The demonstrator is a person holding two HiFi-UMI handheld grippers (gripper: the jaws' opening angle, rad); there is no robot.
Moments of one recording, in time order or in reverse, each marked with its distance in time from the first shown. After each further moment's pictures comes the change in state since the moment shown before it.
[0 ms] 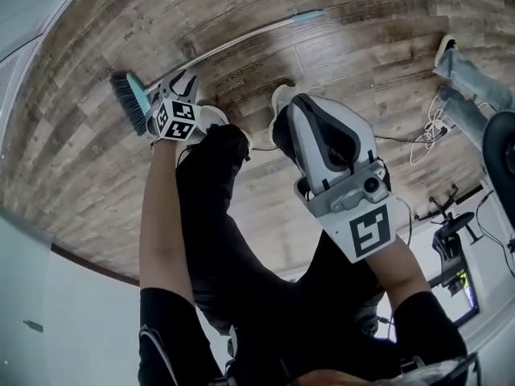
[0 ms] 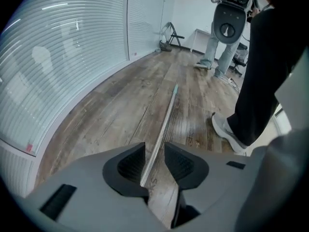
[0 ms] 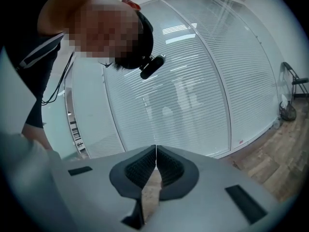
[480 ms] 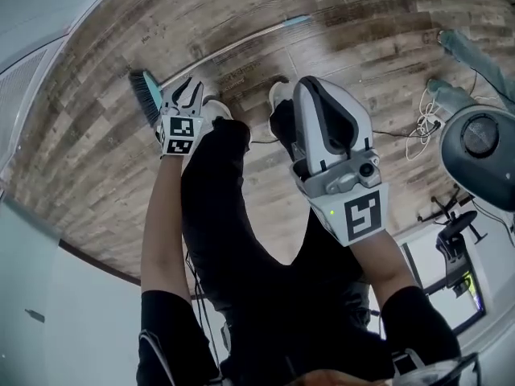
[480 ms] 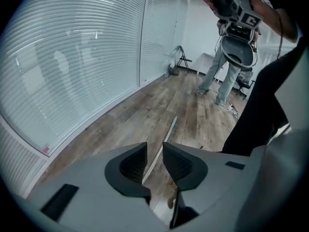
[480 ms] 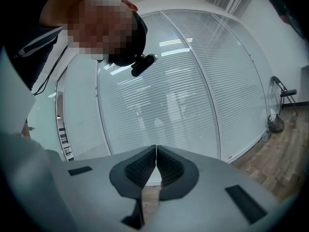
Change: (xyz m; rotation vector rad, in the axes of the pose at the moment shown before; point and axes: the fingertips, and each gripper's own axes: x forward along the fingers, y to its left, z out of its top) left arm -0.137 -0.012 0.085 -0.135 -0.198 0.038; right arm -0.040 0.003 0.104 0.006 -0.108 -0.119
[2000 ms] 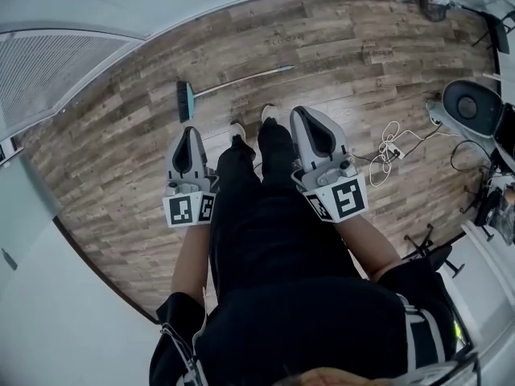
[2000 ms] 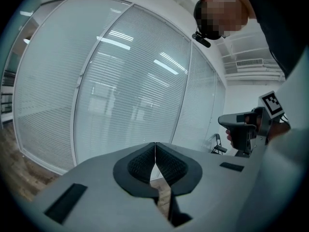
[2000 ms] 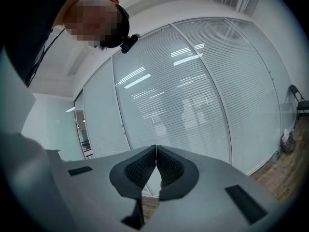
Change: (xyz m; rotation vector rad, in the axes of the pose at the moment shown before) left arm -0.556 -0.096 0.337 -0.508 -0.810 0.420; right arm -0.163 0.118 0.326 0.021 -0.001 0.196
